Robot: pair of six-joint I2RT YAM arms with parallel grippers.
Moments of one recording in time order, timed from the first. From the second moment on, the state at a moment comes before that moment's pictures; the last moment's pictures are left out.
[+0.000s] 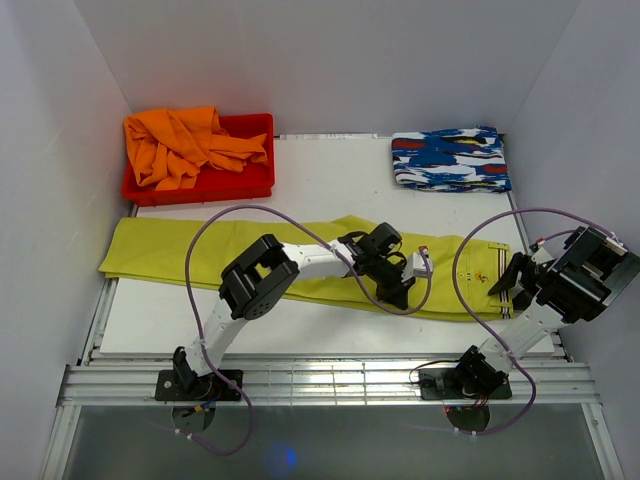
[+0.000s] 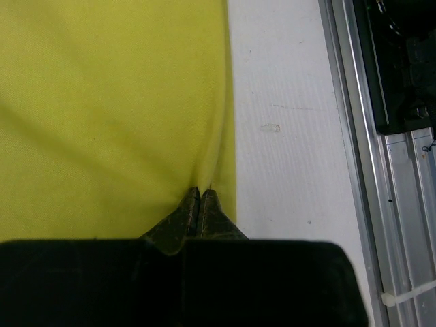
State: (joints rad) left arm -1.00 2.25 1.57 -0.20 0.76 0.34; right arm -0.77 1.91 1.19 -1.15 -0.46 -0.35
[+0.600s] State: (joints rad) left arm -0.95 2.07 1.43 -0.22 0.68 0.26; right arm -0.66 1.79 1.09 -1.02 -0.36 -0.61
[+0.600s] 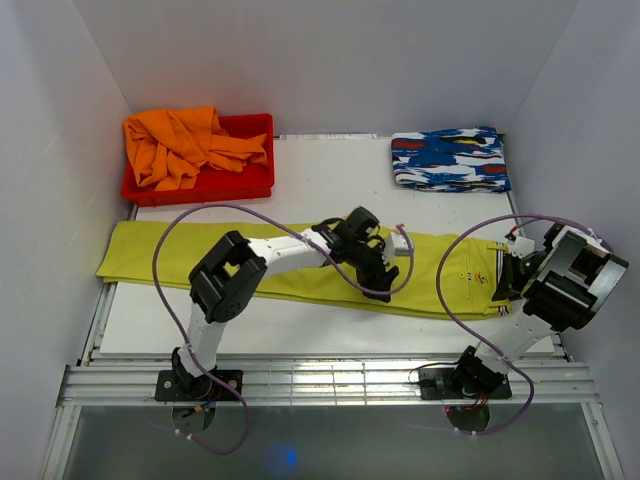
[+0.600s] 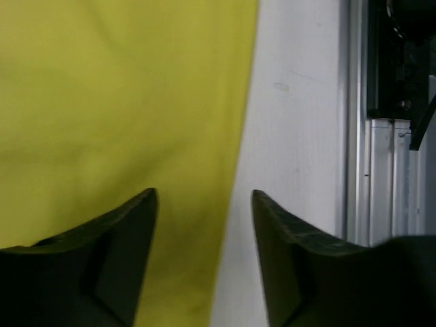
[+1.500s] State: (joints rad) left arm -0.43 2.31 1.77 -0.27 0.66 0.15; right arm -0.38 1.24 1.15 -0.71 -0.40 -0.93
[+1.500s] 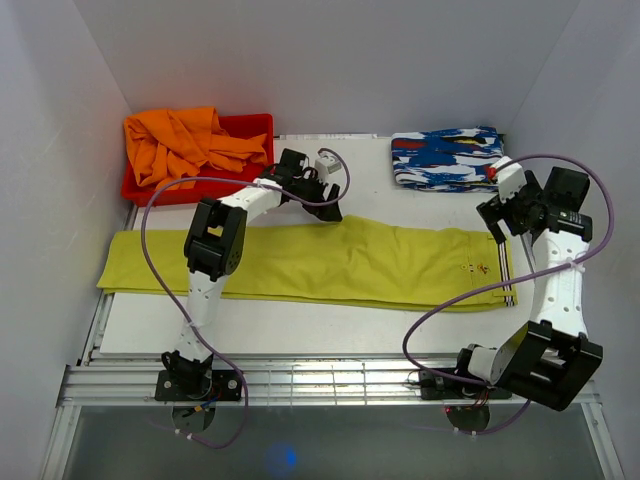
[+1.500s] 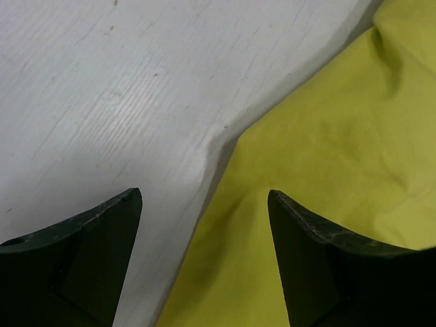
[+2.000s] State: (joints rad) left arm -0.43 2.42 1.83 -0.26 0.92 0.02; right arm -0.10 1.63 1.41 -0.71 -0.63 -0.69
